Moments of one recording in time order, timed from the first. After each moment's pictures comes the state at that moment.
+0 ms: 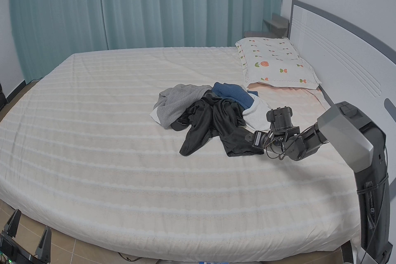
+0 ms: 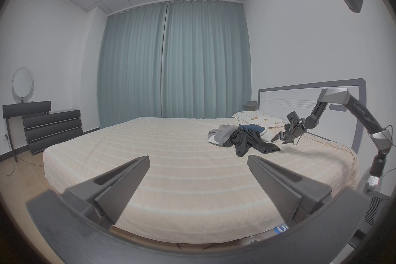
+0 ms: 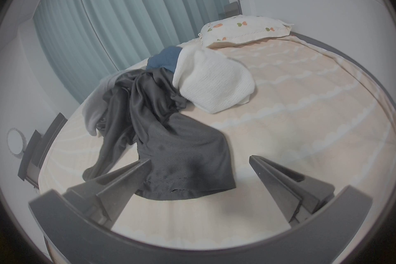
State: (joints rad) left arm -0.01 0.02 -0.02 0.00 -0.02 0.00; right arm 0.31 2.51 -1.48 -0.44 -0.15 0.45
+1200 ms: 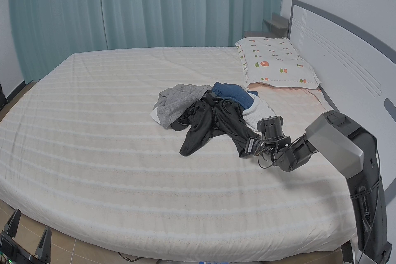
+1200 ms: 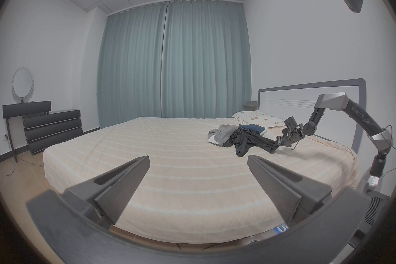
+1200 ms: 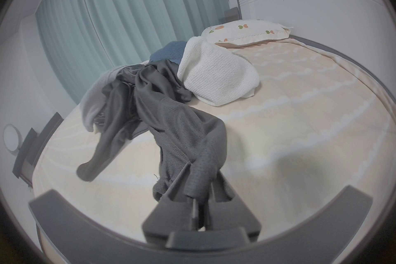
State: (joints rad) left arm -0.01 0.02 -0.02 0.00 -0.02 0.00; right arm 0.37 2.58 -1.48 -0.54 -0.24 0.45
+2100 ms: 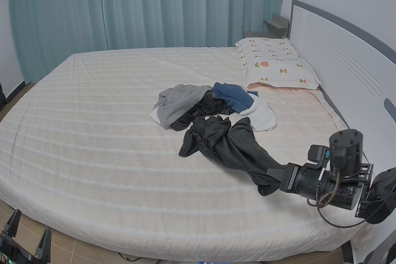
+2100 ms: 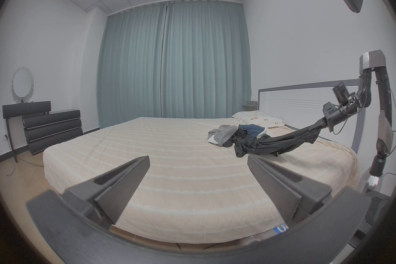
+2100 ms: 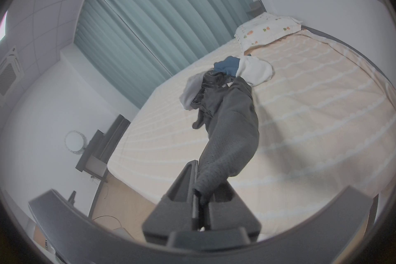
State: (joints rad) left arm -0.01 0.02 -0.02 0.00 -0.02 0.00; right arm 0.63 1.66 -0.45 -0.78 -0.08 0.69
